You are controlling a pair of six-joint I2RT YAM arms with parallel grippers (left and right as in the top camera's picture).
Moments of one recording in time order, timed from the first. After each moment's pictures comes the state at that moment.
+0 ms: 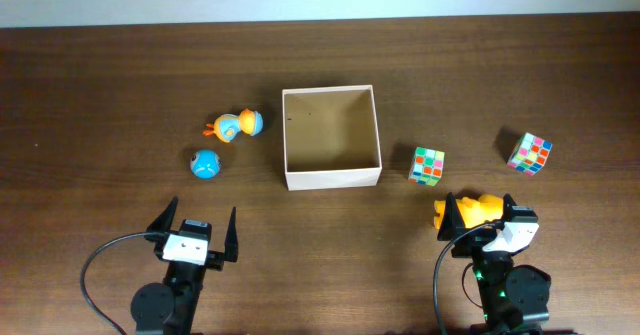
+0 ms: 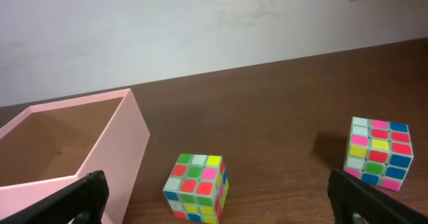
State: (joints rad) left arm 0.00 0.01 0.02 -0.07 0.16 0.16; right arm 0.07 0.01 0.05 -0.14 0.06 0.18
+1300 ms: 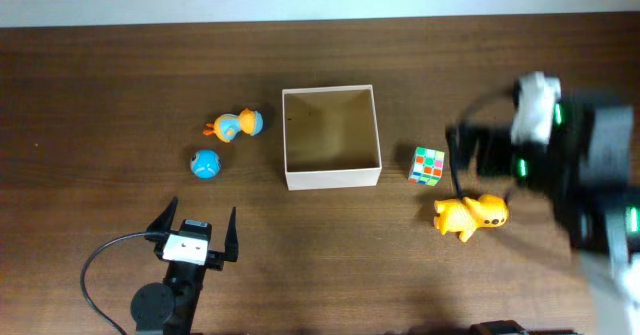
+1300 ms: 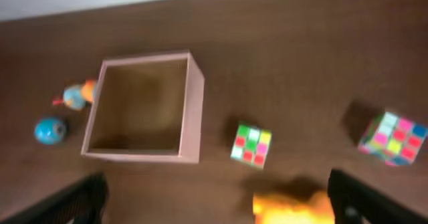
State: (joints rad) left arm 0.00 0.01 0.02 -0.07 0.16 0.16; right arm 0.07 1.20 1.52 -1.10 -0.16 0.15
